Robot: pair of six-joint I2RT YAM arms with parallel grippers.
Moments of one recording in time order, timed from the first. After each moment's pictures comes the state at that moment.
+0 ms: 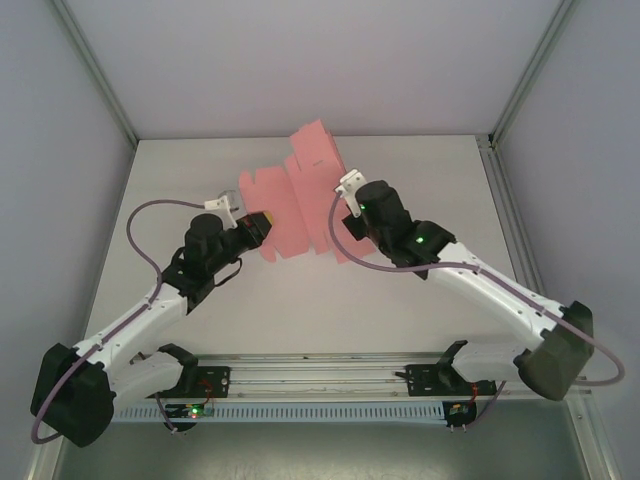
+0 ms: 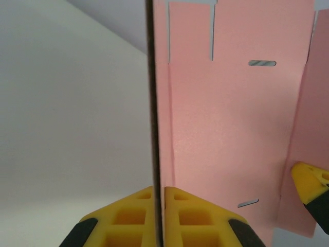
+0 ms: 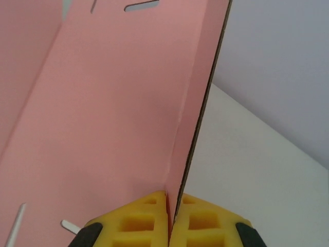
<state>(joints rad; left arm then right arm) -0.42 1.04 0.60 0.16 0.23 -0.86 0.75 1.29 1.14 -0.44 0.41 -0.19</state>
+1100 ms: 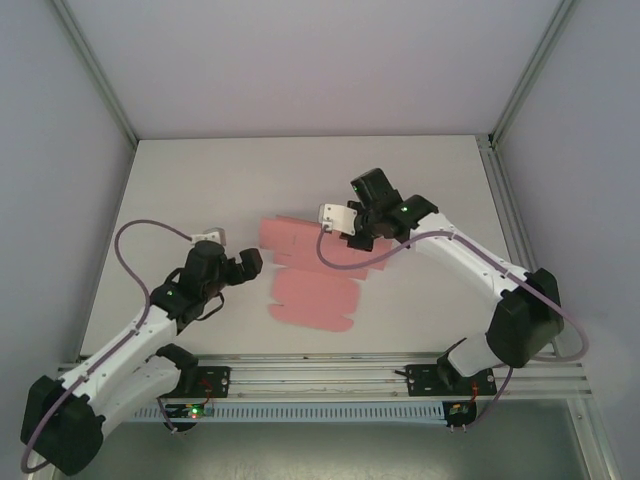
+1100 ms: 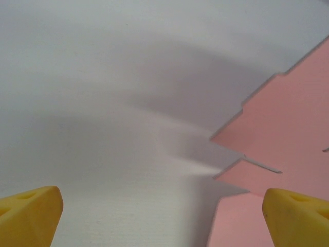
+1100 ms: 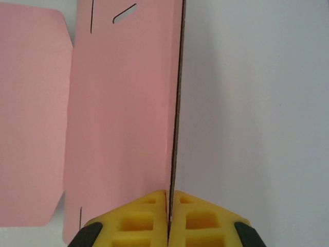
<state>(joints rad) -0.43 0.88 0.49 -0.31 -0.05 -0.61 0.59 1.47 1.22 -0.70 -0.17 -0.90</state>
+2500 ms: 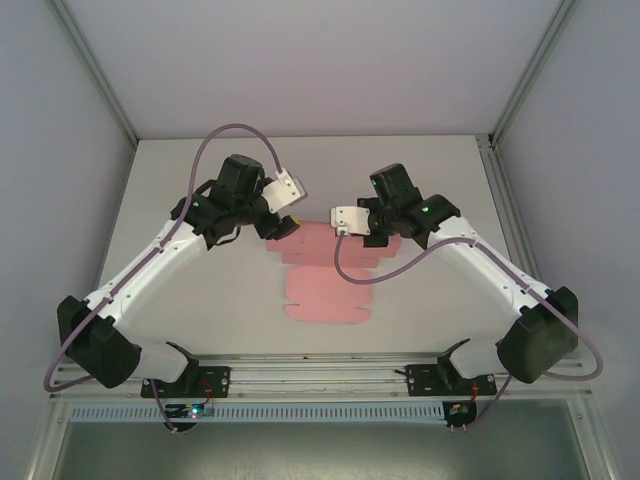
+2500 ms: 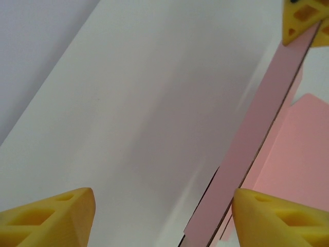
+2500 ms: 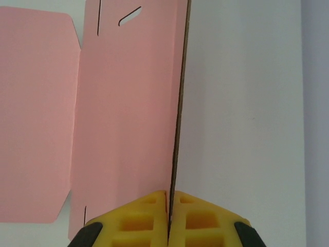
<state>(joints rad) -0.50 1.37 1.31 -0.68 0.26 0.54 0.54 1.39 1.24 -0.76 -0.23 -1.08</state>
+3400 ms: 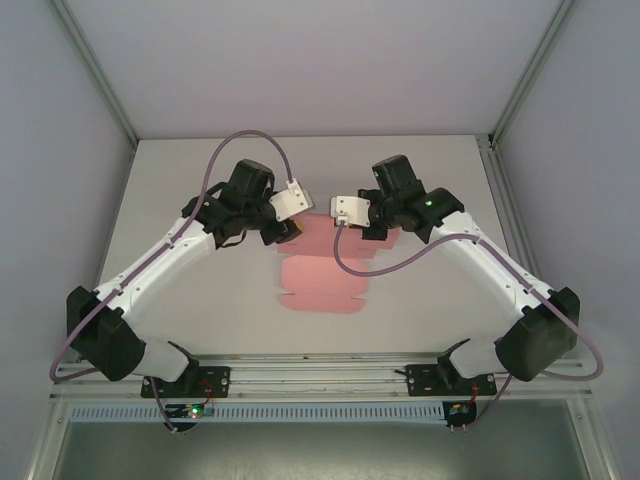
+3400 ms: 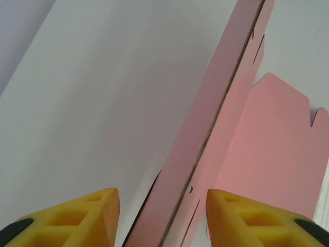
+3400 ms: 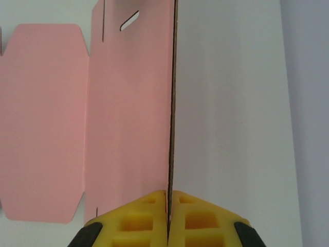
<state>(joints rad) -0.53 1.42 1.30 -0.69 0.30 0.58 0.53 1.40 1.31 -0.79 -0.26 -1.03</state>
